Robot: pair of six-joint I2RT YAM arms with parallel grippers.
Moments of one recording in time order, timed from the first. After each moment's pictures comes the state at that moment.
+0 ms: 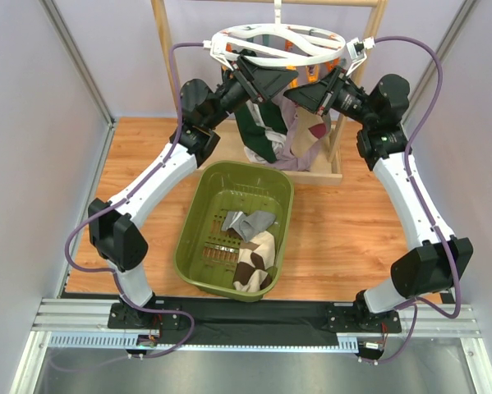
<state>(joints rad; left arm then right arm) -0.59 1.78 1.79 0.49 0.40 -1.01 0.20 1.52 1.60 0.23 -0.84 0.81</state>
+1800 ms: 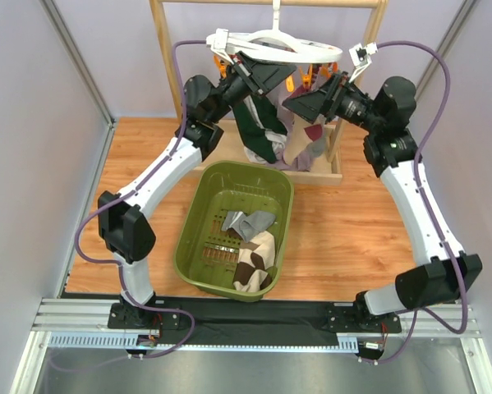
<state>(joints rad) -0.57 1.86 1.86 0.57 0.43 -1.14 0.20 1.46 1.60 0.07 -0.82 0.72</state>
